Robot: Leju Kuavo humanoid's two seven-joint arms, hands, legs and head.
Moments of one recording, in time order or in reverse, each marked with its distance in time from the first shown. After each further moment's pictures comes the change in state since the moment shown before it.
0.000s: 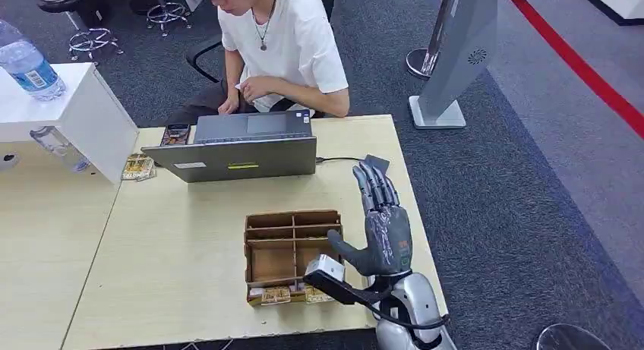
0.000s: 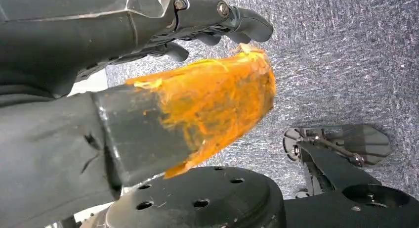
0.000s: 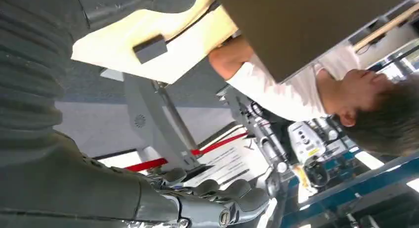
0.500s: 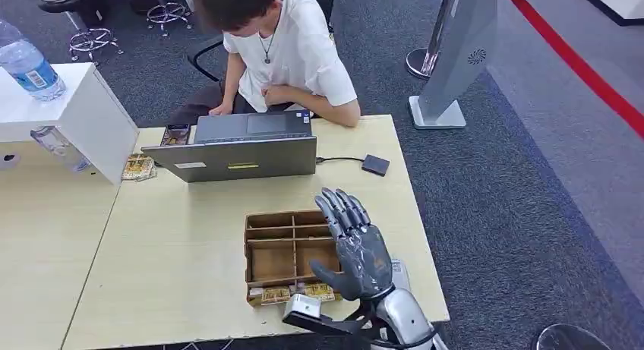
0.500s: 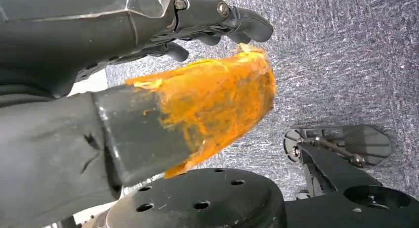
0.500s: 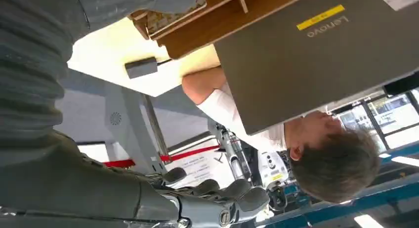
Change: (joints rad) left arm 0.000 0.002 0.000 0.000 -0.007 0.000 0.000; right arm 0.010 -0.061 0.116 0.021 0.104 0.032 0.025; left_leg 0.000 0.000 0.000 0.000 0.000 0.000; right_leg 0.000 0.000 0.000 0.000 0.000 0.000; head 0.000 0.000
